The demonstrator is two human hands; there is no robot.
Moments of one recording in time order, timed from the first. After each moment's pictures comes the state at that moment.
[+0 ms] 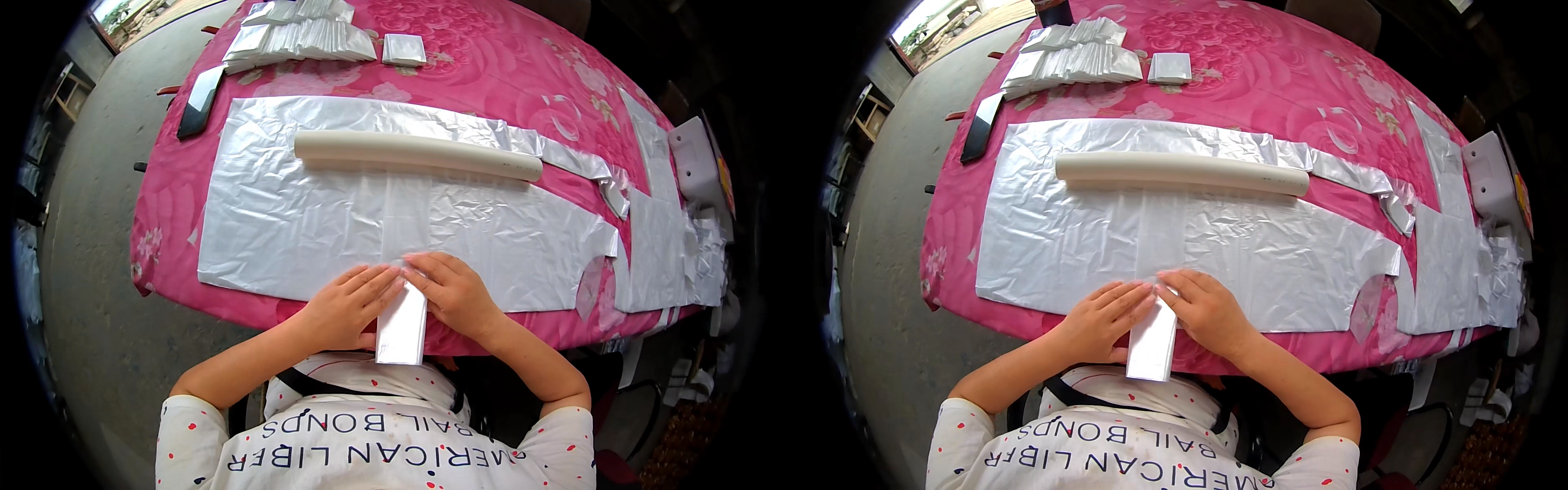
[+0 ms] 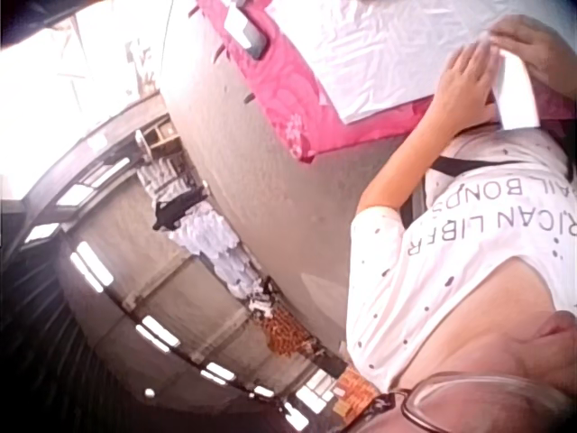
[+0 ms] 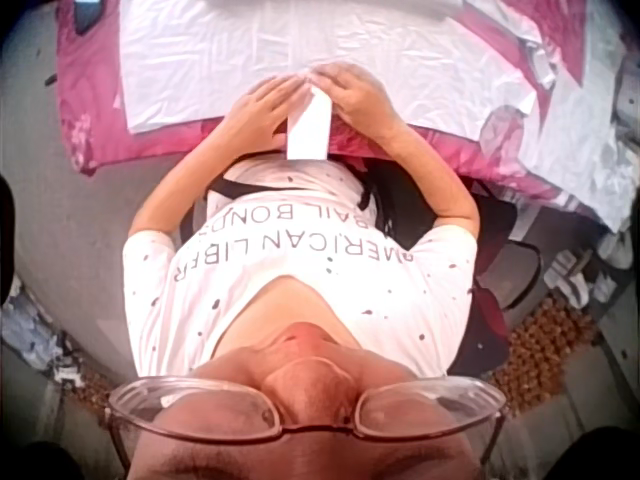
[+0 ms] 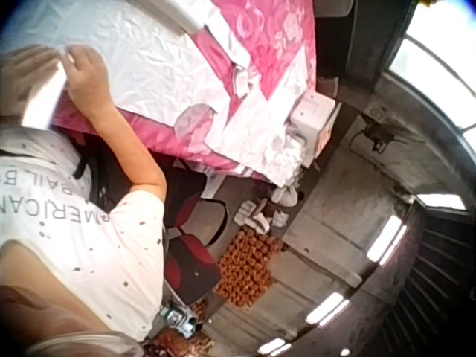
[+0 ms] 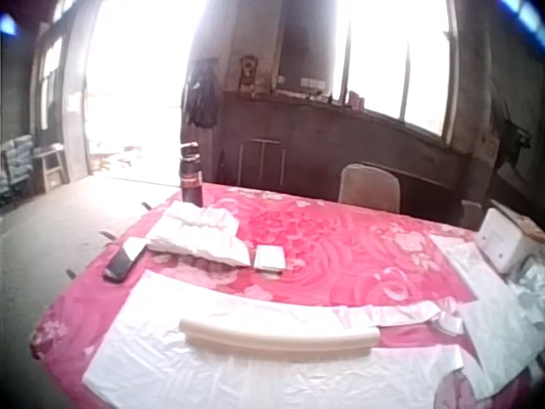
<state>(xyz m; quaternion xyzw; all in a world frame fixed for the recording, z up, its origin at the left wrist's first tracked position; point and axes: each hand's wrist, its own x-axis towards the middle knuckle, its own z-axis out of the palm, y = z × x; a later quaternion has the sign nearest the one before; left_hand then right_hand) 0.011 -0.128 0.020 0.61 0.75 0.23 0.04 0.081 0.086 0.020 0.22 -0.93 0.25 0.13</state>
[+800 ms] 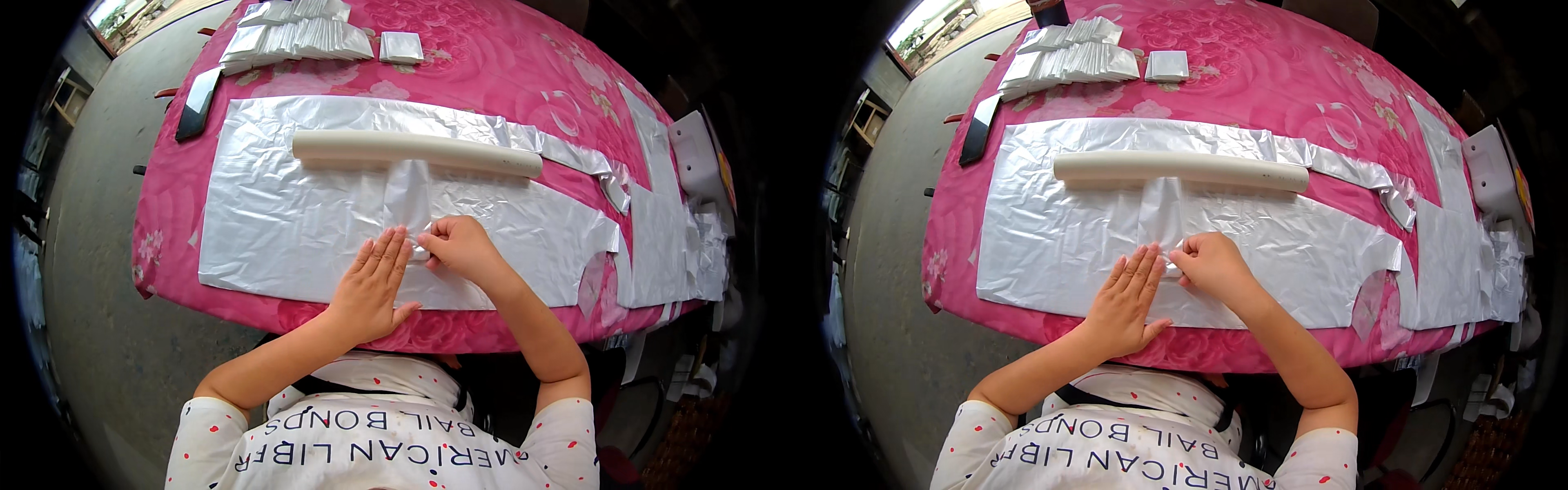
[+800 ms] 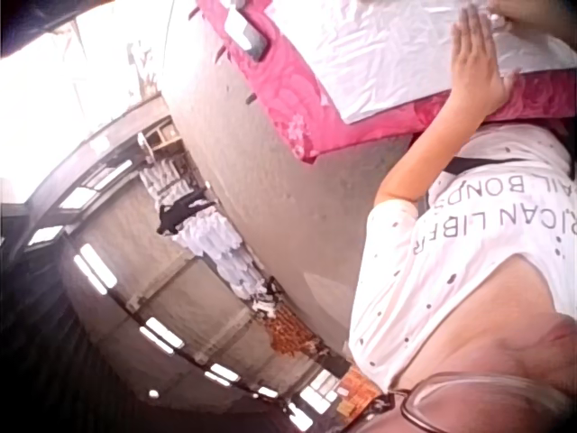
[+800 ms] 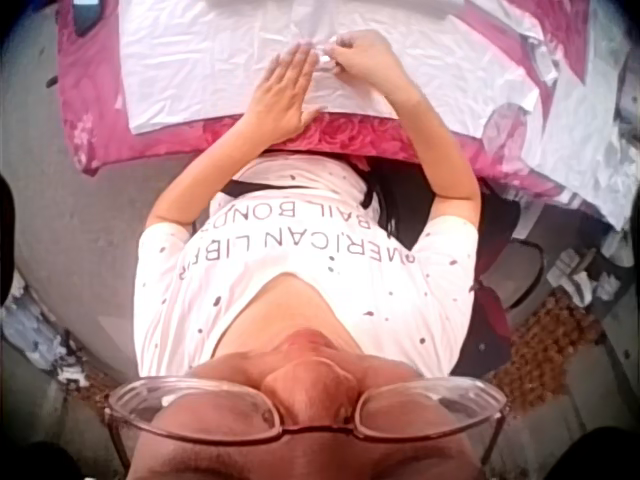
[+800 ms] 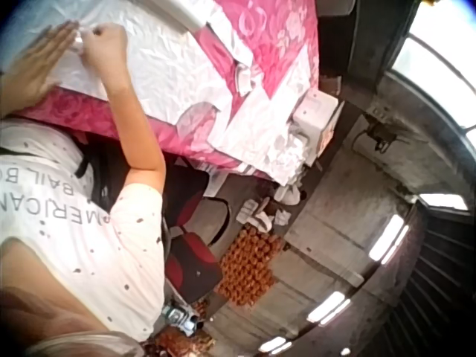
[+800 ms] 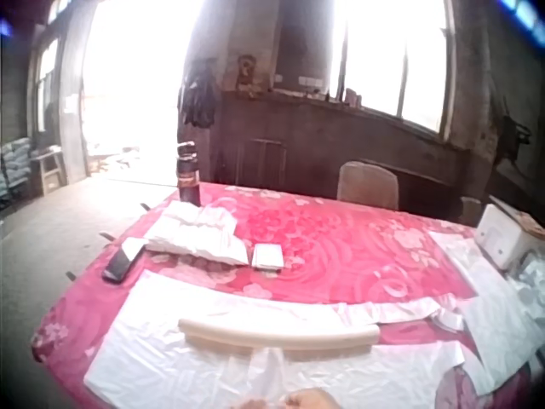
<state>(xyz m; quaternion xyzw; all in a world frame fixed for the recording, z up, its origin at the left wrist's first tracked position) 0.022 -0.092 0.014 0.49 0.86 0.16 0.05 0.029 0.096 0.048 -0.21 -0.79 0.55 -0.18</state>
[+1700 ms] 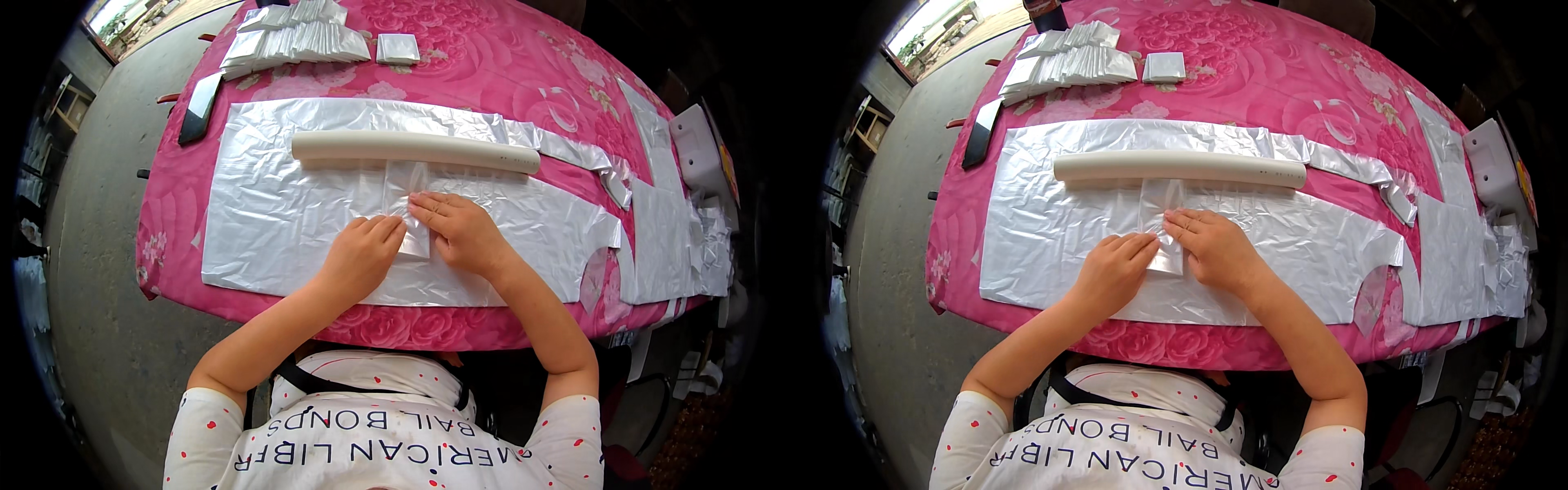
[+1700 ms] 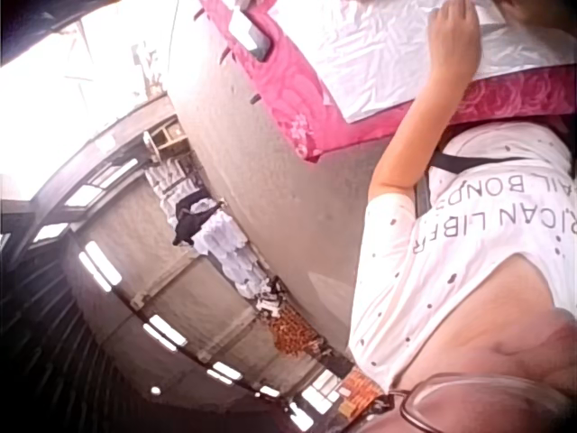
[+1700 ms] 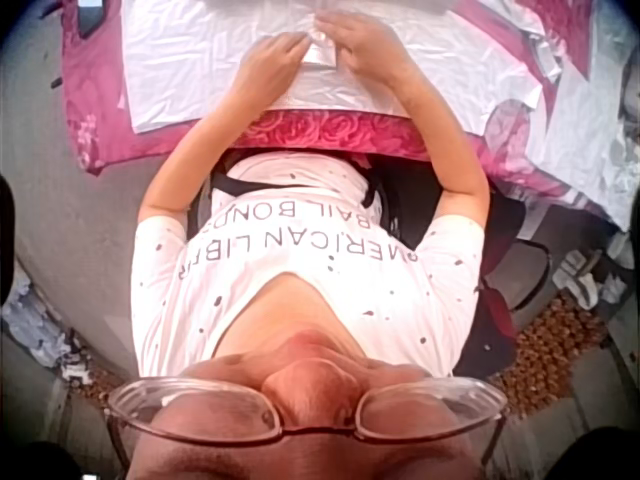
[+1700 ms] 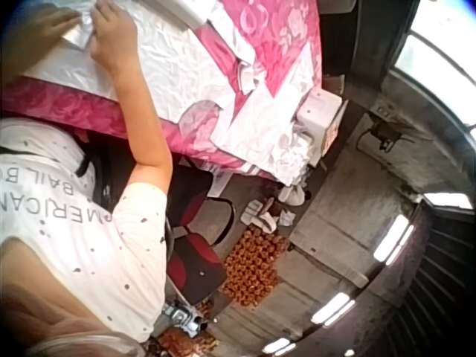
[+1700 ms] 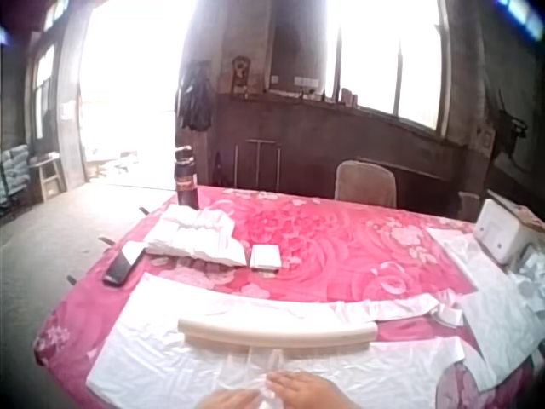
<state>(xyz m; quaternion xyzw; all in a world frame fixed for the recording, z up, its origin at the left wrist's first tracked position) -0.023 -0.079 0.018 0.52 0.82 0.22 -0.08 0.024 0.119 0.027 0.21 -0.94 0.22 0.12</state>
